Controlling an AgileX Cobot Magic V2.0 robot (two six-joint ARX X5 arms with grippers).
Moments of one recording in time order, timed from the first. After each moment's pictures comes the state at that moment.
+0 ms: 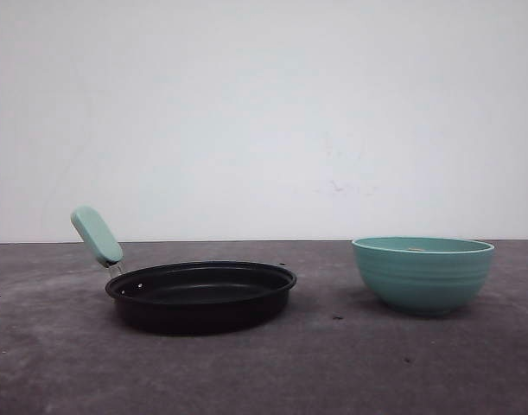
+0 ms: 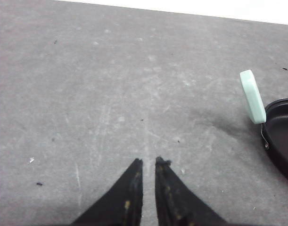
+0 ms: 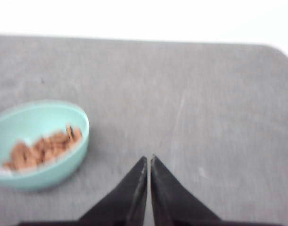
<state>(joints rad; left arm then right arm) -0.14 0.02 0.09 -0.35 -0.08 -0.12 0.11 0.00 0.10 -0.34 0.00 0.05</state>
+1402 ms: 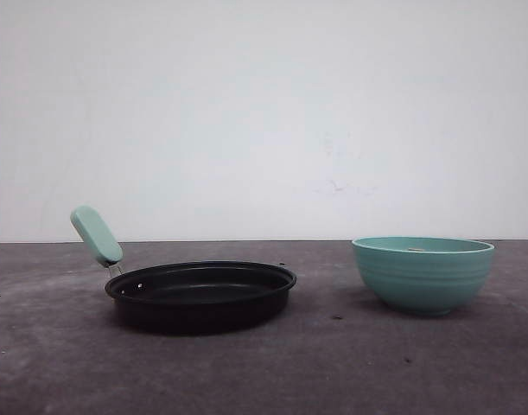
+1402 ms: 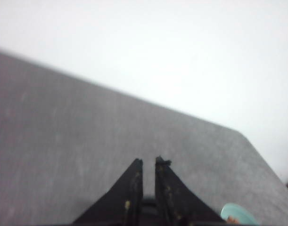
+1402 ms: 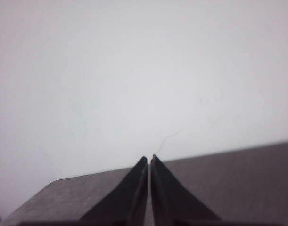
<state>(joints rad) -0.14 0.44 0.81 -0.46 0.16 -0.41 0.11 0.18 0.68 -0.28 -0.23 0.41</state>
